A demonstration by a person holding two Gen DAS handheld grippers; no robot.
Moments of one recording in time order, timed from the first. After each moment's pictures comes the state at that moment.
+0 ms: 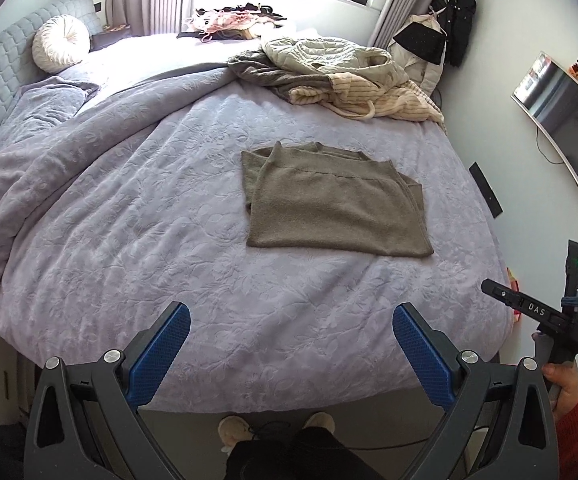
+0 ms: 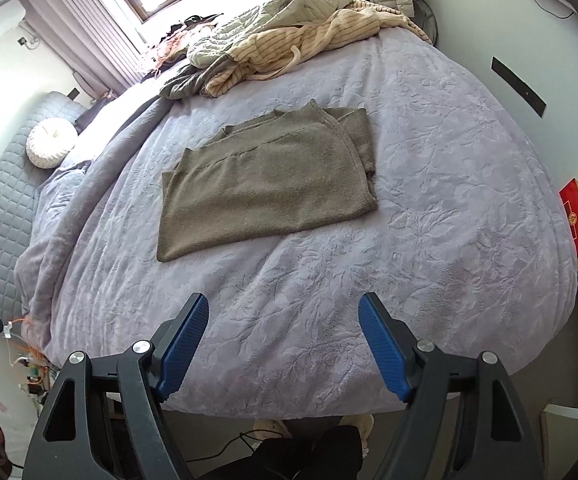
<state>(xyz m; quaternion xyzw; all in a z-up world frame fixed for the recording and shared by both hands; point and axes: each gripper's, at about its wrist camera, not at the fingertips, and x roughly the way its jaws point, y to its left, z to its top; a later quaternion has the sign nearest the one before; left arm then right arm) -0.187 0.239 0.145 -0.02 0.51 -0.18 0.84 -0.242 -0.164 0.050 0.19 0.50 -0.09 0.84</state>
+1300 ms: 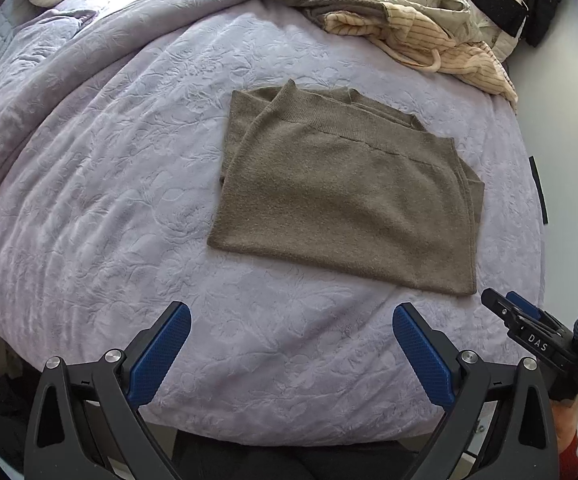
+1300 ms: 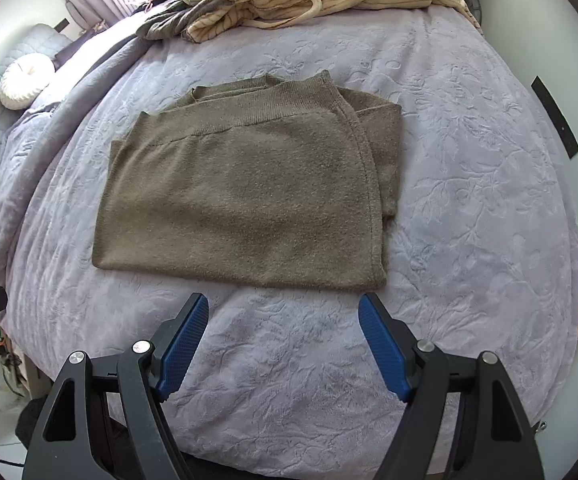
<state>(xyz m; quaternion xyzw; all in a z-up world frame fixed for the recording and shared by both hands) -0.039 0.124 0.035 -0.05 0.63 -0.09 0.77 -0.077 -0.216 -0.030 0.11 0.60 -0.06 0.79</state>
